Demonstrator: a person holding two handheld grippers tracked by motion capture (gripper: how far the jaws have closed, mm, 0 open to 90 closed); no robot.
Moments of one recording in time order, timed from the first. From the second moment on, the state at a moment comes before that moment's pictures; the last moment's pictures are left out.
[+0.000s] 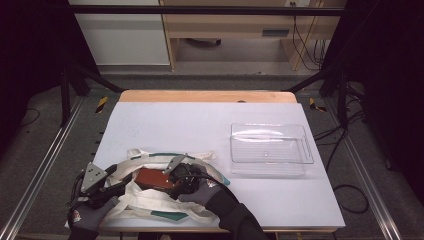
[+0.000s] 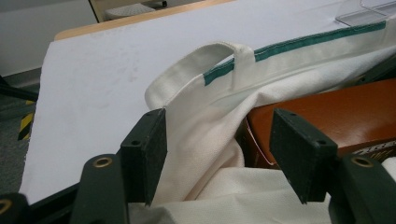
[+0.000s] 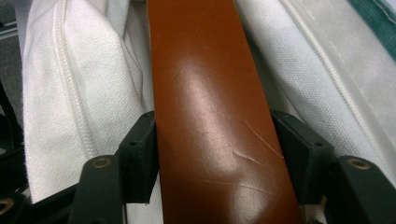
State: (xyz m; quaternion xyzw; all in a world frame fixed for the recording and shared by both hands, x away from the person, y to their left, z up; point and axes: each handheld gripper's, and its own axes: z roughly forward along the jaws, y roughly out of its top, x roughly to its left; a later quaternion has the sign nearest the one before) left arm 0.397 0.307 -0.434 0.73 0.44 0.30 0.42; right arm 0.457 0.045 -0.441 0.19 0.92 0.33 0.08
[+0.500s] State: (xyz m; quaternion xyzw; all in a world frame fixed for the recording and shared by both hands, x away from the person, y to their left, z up) left arm 0.394 0.309 -0.433 0.73 0.45 0.29 0.43; right arm 0.453 0.038 -0.426 0.16 0.93 0.33 0.08
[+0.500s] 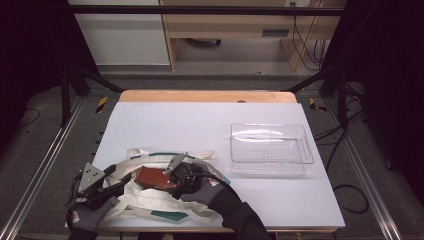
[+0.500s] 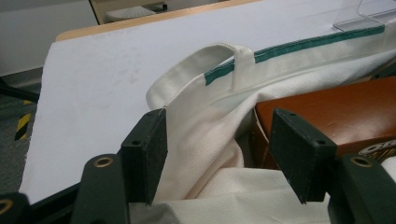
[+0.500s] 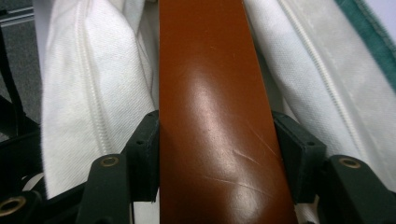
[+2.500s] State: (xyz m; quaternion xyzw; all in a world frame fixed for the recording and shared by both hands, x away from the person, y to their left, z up) left arm 0.393 0.309 -0.434 0.73 0.45 0.30 0.43; right arm 0.457 -0.122 -0.299 0.26 0.85 0.43 0.16
